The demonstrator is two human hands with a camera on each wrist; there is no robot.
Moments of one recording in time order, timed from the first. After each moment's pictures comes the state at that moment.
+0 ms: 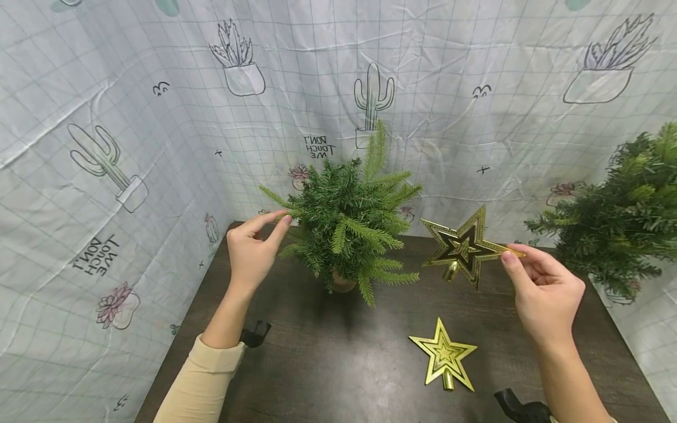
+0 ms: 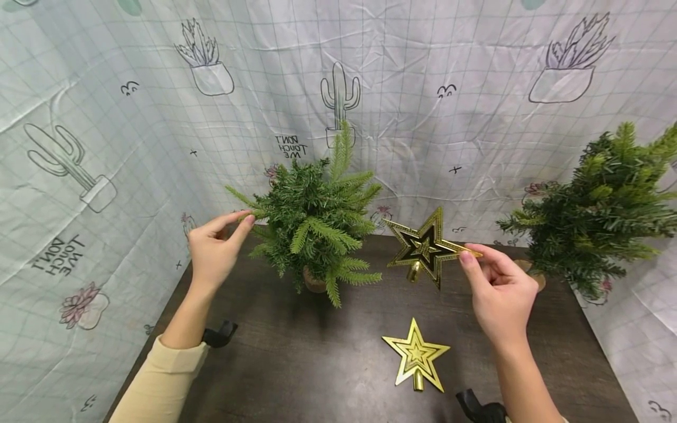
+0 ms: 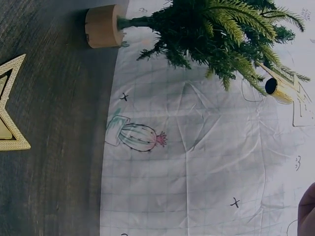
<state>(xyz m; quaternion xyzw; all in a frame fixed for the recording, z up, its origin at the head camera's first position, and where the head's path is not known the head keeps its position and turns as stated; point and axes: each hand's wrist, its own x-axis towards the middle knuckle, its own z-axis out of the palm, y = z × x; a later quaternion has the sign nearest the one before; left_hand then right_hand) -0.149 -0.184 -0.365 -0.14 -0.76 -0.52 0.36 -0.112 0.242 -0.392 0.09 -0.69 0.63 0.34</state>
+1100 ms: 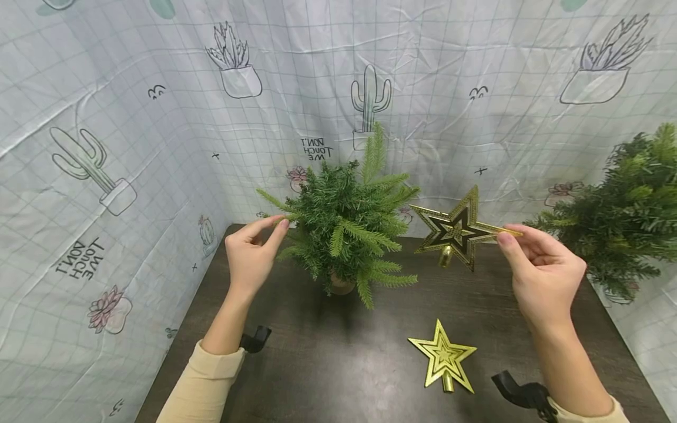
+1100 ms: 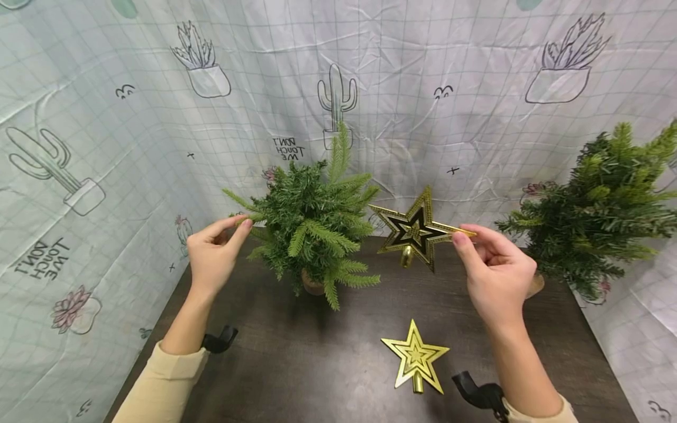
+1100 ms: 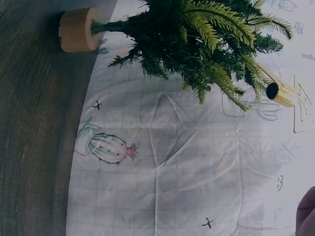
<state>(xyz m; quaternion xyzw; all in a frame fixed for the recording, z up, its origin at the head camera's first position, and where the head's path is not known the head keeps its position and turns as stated) -0.149 -0.182 -0.372 -0.13 -0.75 -0.55 0.35 -0.129 0.225 -0.363 0.15 -0.61 0.69 0.35</state>
